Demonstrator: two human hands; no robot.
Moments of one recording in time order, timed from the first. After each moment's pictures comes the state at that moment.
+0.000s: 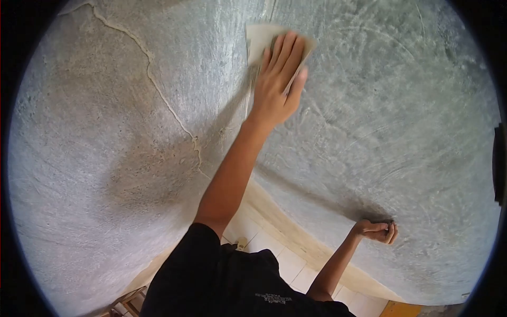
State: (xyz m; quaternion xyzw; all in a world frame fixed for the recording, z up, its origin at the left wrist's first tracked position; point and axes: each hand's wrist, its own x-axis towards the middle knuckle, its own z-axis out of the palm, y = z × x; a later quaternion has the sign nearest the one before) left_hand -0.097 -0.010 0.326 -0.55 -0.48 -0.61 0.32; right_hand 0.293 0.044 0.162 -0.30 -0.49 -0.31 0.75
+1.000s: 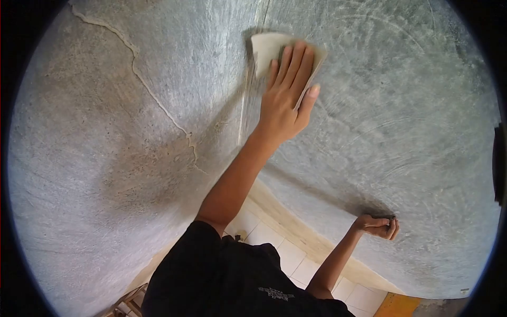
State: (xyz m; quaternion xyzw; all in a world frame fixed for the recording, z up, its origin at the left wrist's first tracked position) left_hand -0.063 -0.021 0.301 -0.57 -0.52 -0.59 0.25; right_hand 0.295 0.044 0.159 -0.31 -0.50 -0.32 0.74
